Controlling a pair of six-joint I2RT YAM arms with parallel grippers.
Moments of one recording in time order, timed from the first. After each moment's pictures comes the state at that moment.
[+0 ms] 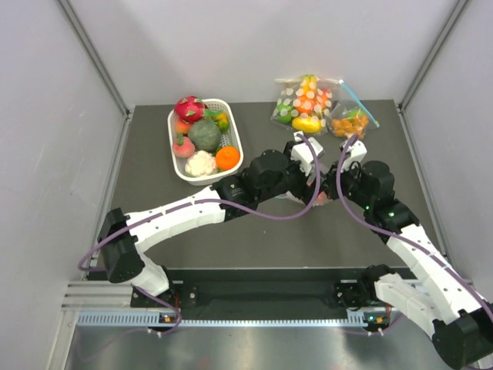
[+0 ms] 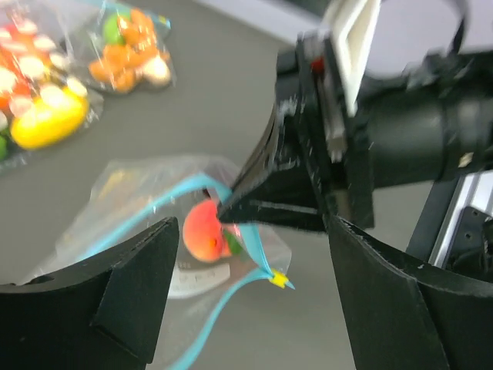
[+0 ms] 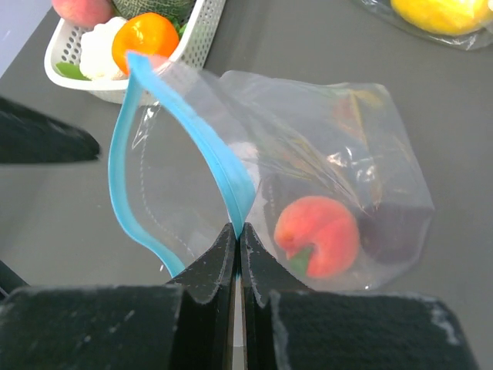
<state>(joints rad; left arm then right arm) -1.08 1.55 1.39 -0.05 -0.05 -0.05 0.36 0.84 0.71 -0.19 -0.22 0.21</state>
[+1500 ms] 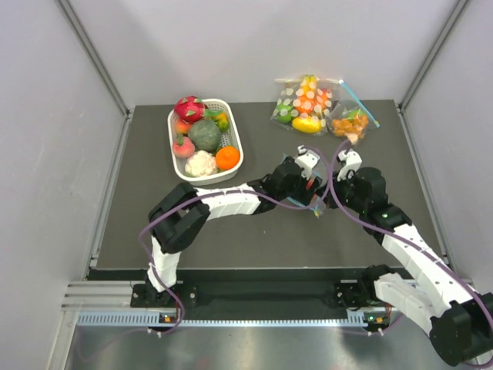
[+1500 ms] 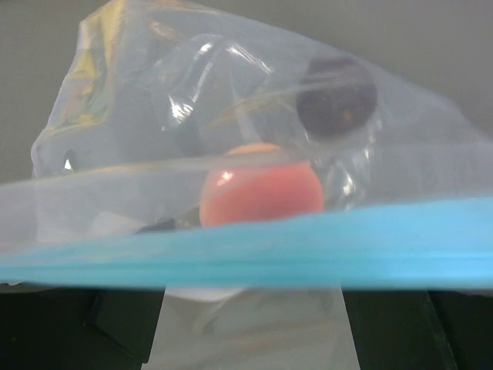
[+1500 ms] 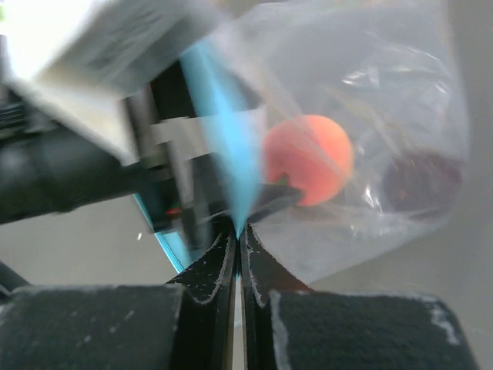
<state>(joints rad) -0.97 1.95 1.29 0.19 -0.13 -0.12 0.34 0.87 0.61 -0.21 -0.21 0.22</state>
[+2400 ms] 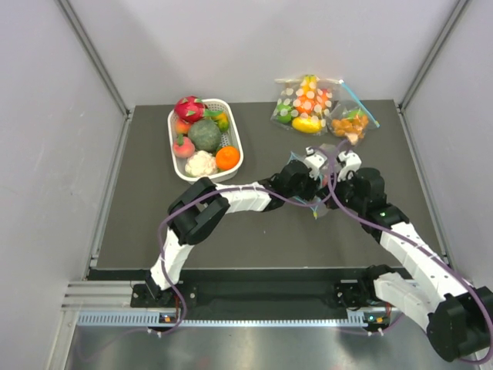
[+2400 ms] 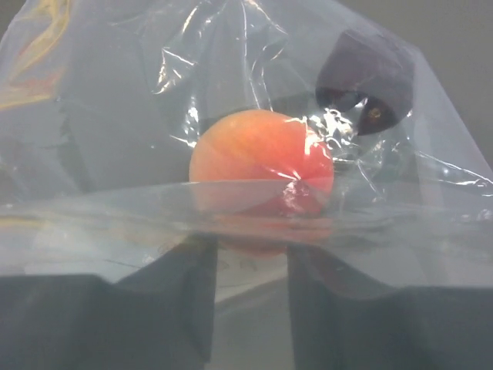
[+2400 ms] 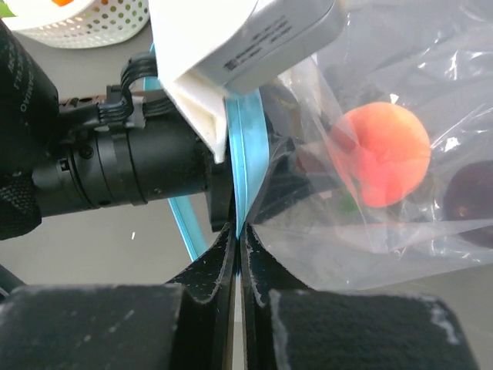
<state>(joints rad) -0.94 2.15 1.42 0.30 0.01 -0.16 0.31 0.91 0.58 -0.16 -0.26 0.23</state>
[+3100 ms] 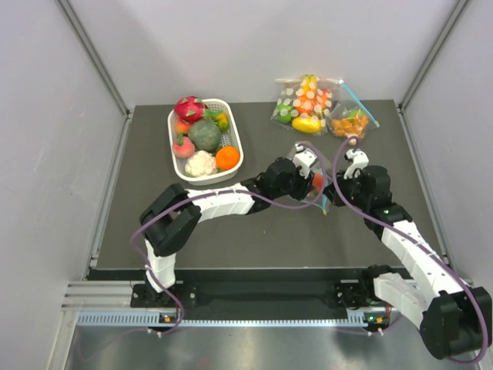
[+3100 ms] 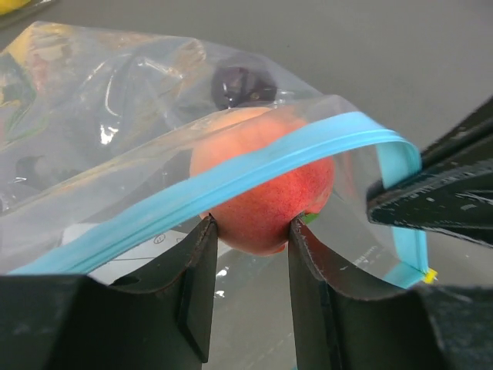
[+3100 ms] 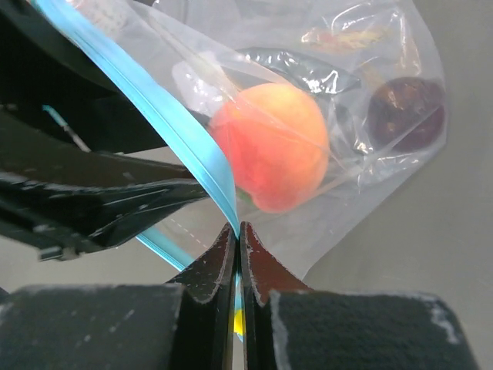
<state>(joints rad) -0.94 1.91 1.25 0.26 0.01 -0.14 0.21 0.93 0.58 -0.16 -0.30 0.22</state>
